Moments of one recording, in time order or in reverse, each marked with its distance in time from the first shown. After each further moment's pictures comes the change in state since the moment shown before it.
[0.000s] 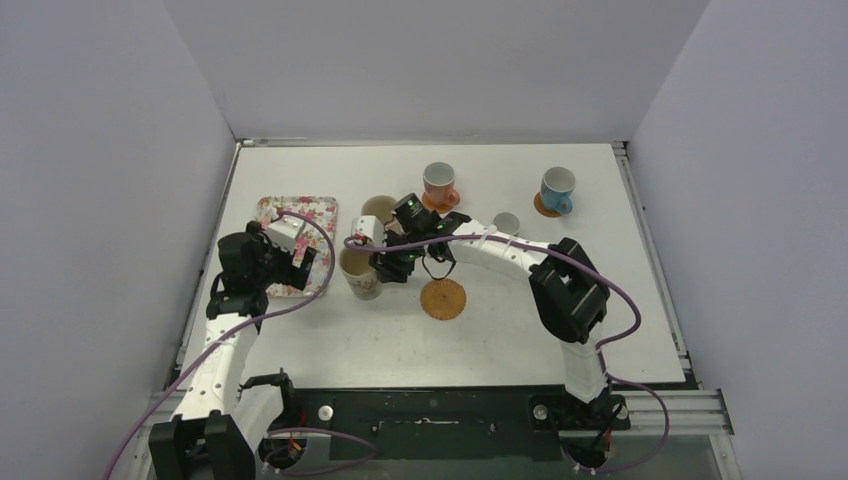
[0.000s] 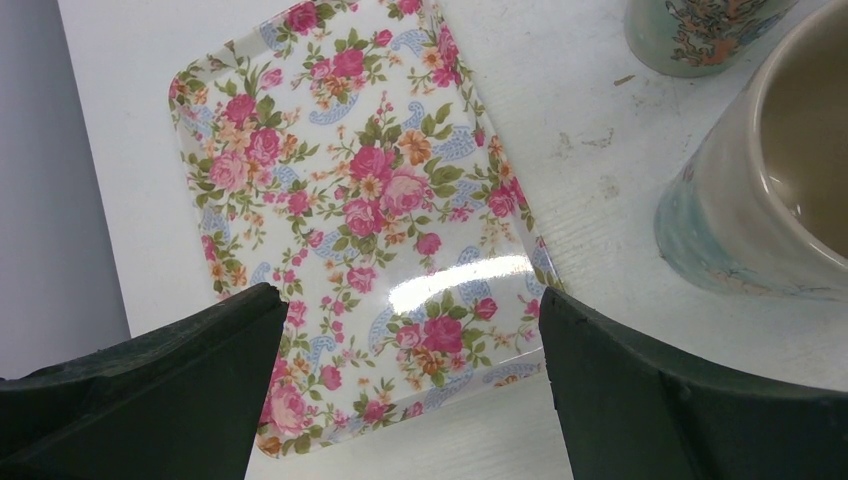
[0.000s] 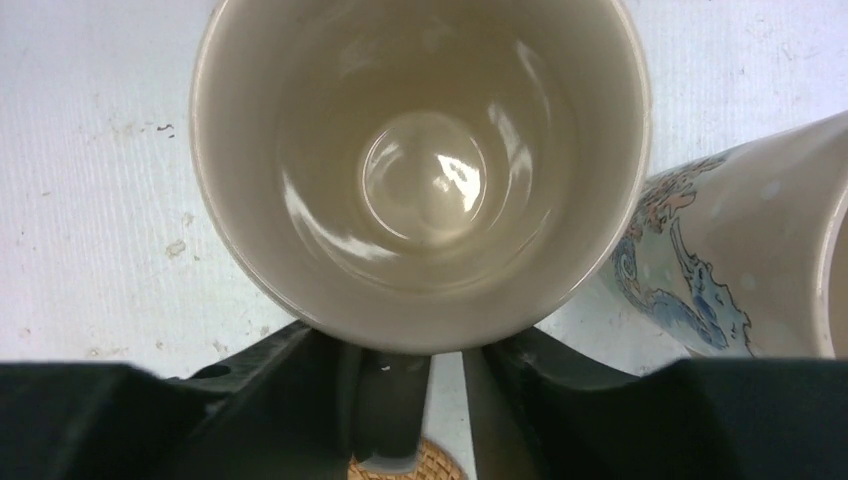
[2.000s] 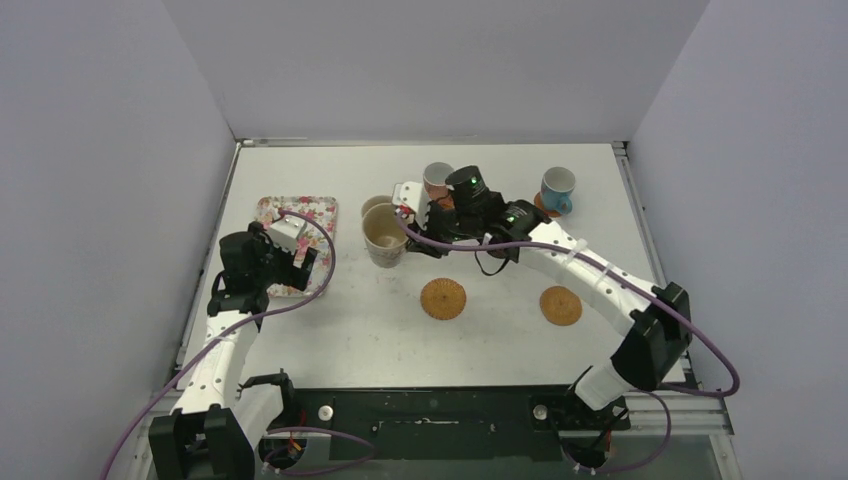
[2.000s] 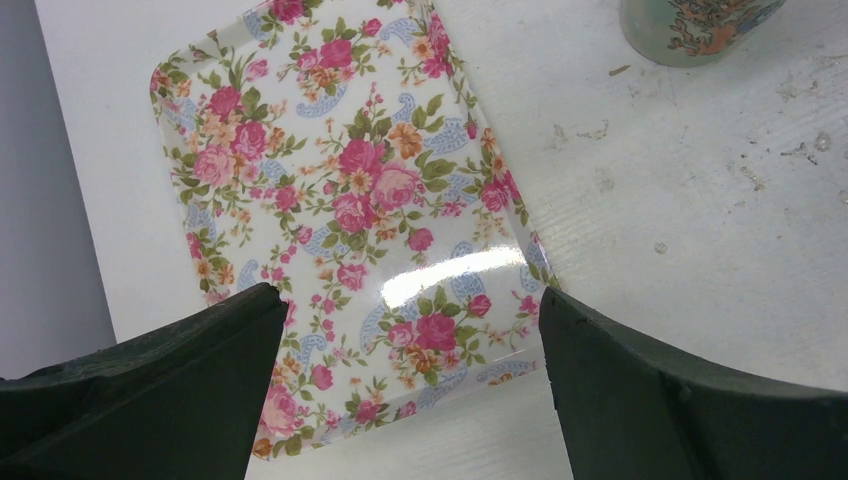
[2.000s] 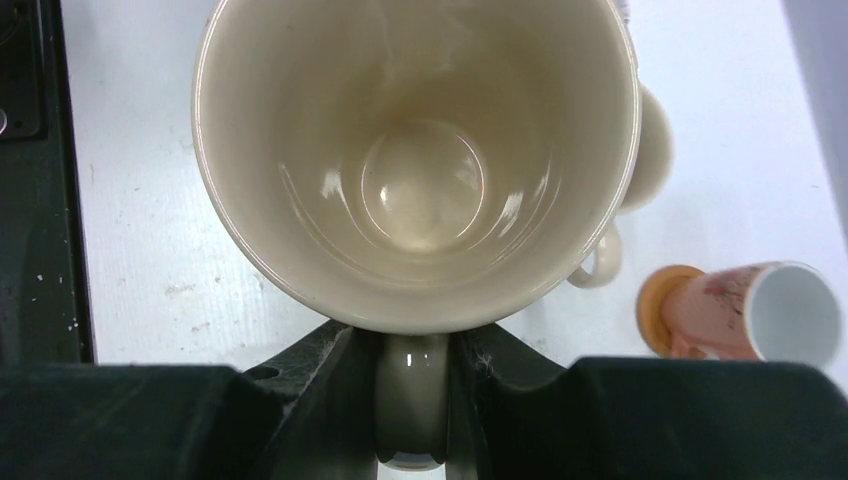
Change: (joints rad) left arm 0.000 0.026 0.000 0.000 0.008 0.000; right arm -0.069 -0.409 -0.087 -0.108 0.028 0.015
